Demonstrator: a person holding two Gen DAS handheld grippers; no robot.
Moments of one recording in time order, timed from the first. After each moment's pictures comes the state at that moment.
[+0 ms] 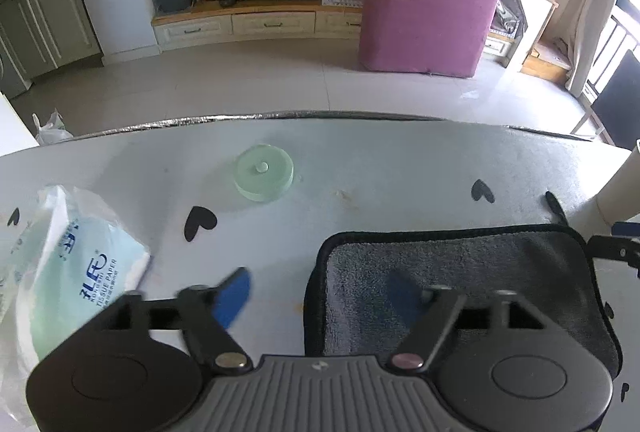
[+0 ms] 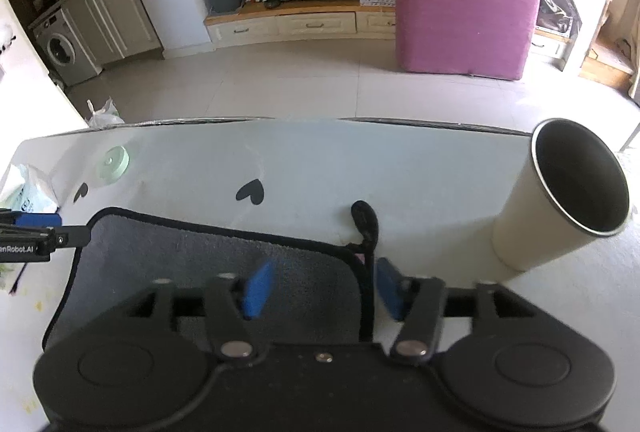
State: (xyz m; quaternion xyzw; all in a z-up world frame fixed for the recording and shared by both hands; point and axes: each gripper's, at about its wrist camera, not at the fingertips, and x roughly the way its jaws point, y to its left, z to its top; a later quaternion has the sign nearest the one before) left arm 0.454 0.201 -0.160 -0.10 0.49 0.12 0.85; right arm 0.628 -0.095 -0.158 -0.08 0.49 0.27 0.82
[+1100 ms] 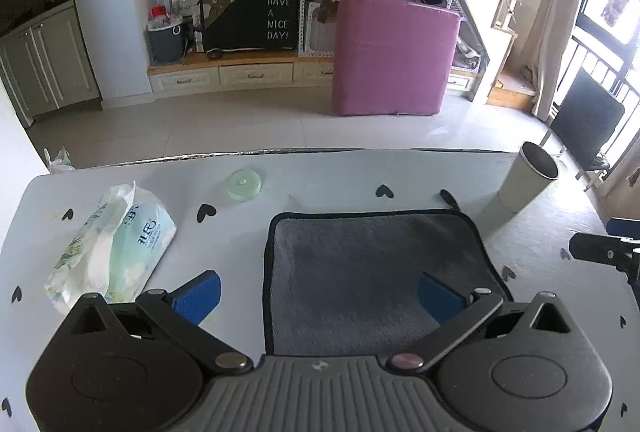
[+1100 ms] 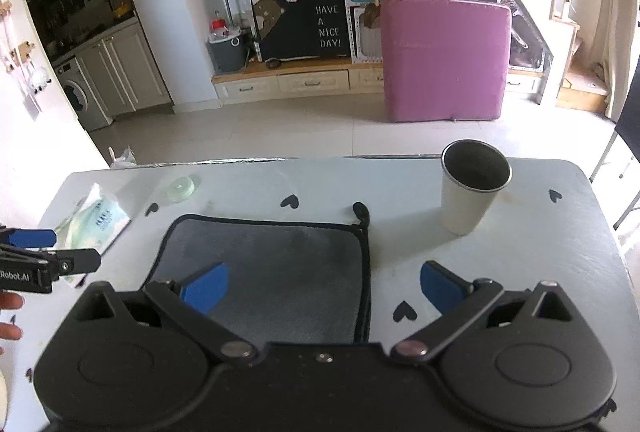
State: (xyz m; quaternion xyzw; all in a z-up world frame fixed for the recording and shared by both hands) left arm 0.337 0.124 -0.051 -0.09 0.43 0.10 0.89; right arm 0.508 -0.162 -0.051 -0.04 0.42 0.27 0.87
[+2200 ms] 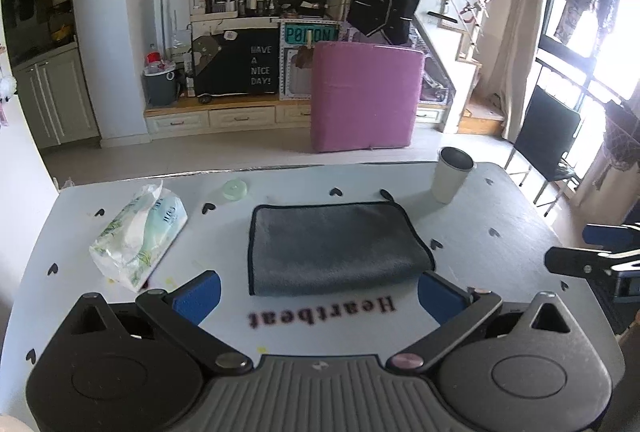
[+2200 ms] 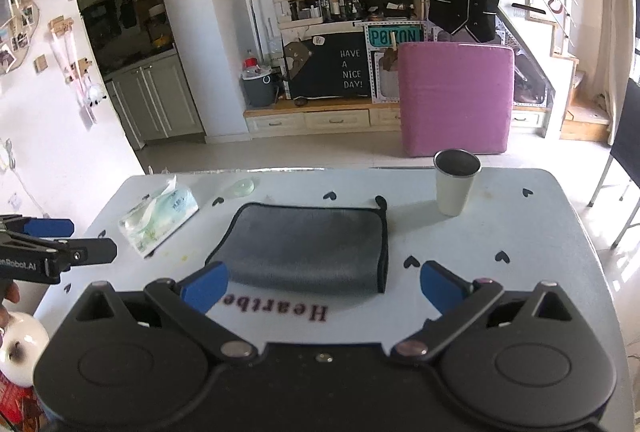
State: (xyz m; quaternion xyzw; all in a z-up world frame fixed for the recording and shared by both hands) left arm 0.185 0.050 0.017 -0.07 0.37 0.08 0.92; right arm 0.348 -0.230 0.016 -0.03 0.36 0.30 0.89
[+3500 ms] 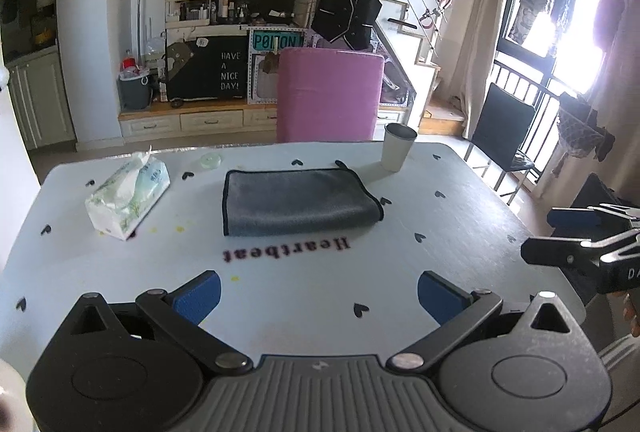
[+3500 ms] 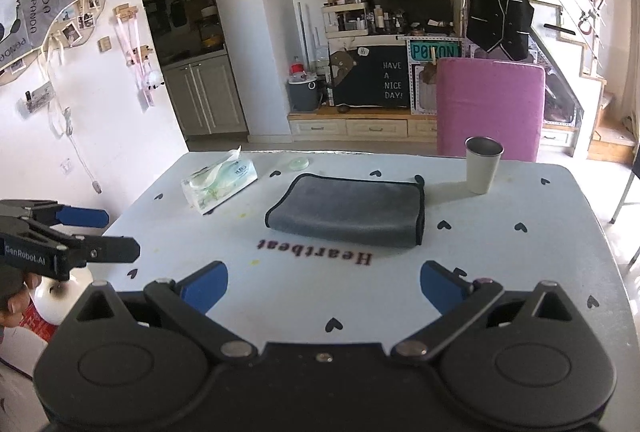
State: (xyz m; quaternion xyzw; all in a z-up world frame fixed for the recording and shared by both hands) left arm 0.060 0.019 0.001 -0.08 0.35 0.03 0.93; right arm 0.225 -0.271 0.013 -0.03 0.32 0.36 0.88
